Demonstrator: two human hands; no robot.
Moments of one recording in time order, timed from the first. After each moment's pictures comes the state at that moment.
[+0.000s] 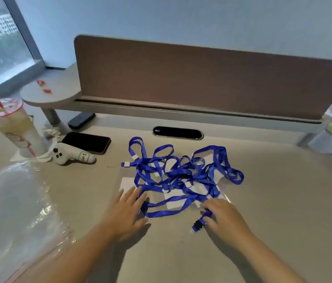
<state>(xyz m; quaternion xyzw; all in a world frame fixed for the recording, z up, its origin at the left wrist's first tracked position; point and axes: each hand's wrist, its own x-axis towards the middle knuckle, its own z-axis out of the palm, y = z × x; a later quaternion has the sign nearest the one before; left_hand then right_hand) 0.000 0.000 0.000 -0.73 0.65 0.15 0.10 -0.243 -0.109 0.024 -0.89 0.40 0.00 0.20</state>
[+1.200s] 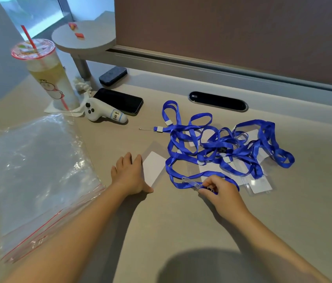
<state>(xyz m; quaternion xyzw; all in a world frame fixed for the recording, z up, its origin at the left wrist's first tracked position) 0.041 0.013 -0.031 -0.89 0.38 0.27 0.01 -0.169 -0.080 -0.013 -0.80 0.44 -0.05 0.41</state>
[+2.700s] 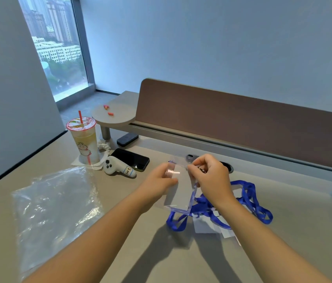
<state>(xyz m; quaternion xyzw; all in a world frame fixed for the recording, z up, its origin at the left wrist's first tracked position) -0.001 0.006 0.142 -0.67 0.37 0.39 -0.51 -0.105 -0.079 0.154 -0.80 0.34 -0.31 0.40</state>
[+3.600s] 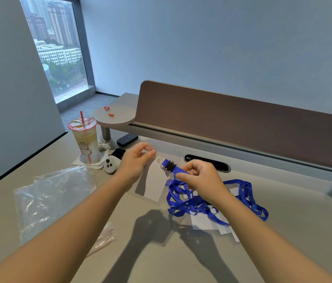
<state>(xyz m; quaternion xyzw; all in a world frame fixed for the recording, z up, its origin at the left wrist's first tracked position) 0.032 0.019 0.166 -0.72 0.34 0.21 -0.56 -0.112 -0.068 0.168 -0.80 0.29 -0.19 0.49</state>
